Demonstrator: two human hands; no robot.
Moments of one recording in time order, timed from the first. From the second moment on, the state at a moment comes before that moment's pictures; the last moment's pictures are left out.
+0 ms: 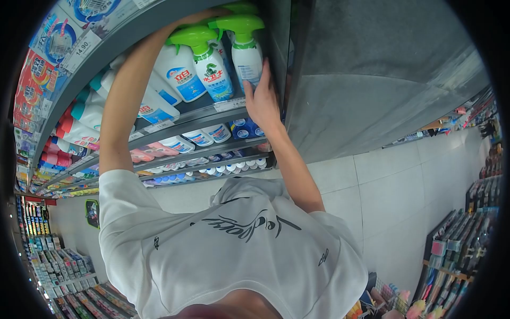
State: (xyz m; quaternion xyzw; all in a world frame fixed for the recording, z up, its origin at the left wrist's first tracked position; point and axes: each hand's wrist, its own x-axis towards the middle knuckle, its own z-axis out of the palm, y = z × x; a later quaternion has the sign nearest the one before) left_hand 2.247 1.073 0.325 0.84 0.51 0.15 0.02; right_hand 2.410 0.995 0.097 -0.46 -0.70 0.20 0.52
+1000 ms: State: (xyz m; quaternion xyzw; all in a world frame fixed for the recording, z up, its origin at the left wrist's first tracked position) left_hand 2.256 1.073 0.324 0.85 0.50 0.15 0.04; right_hand 2.409 0.990 0.102 -0.48 -0.69 0.20 0.50
